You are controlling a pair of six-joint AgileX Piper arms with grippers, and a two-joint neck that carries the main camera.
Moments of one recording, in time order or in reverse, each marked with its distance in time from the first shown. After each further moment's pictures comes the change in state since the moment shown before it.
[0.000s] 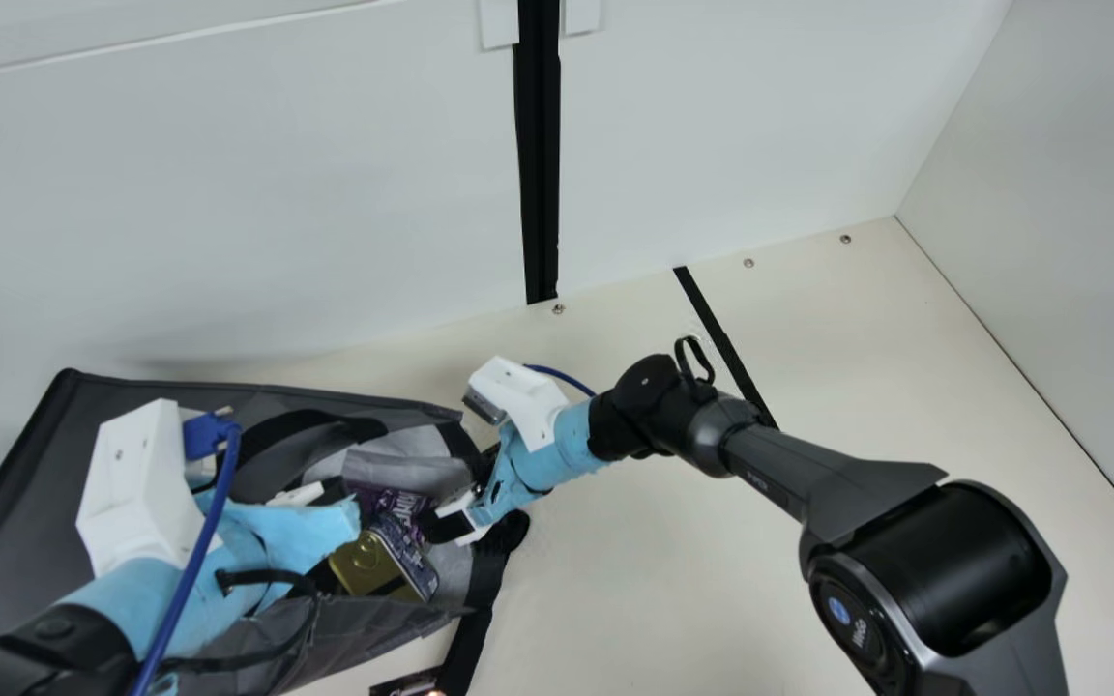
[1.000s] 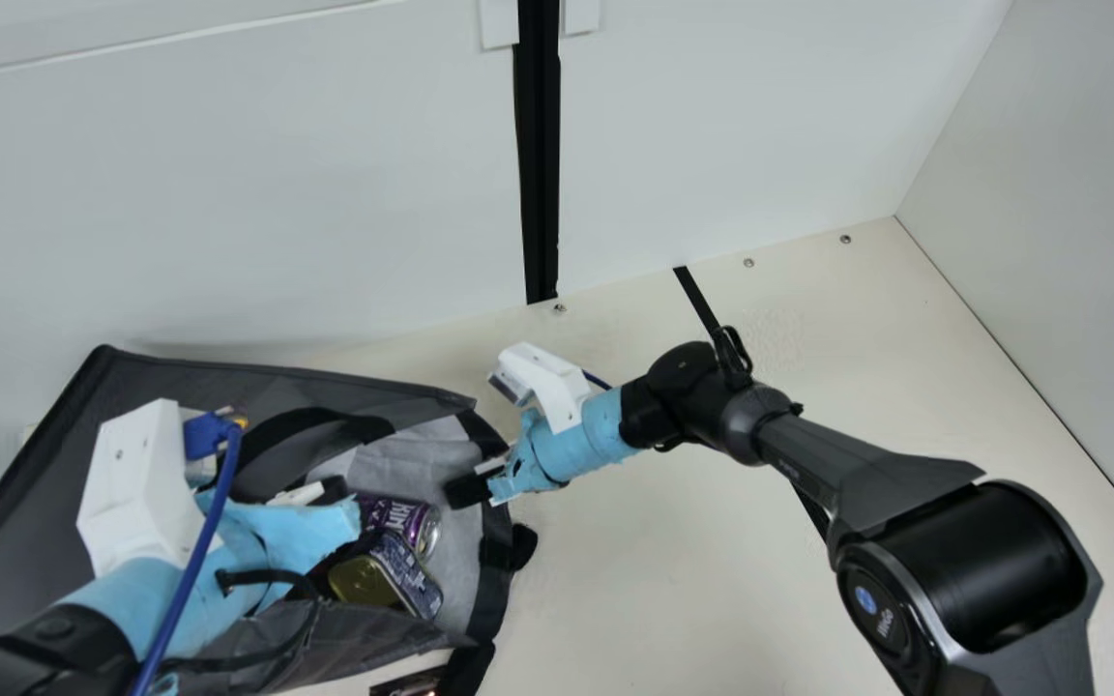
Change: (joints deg) left arm 0.0 0.0 0.0 0.0 0.0 0.0; right arm -5.9 -2.0 1.2 5.1 11.6 5.2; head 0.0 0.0
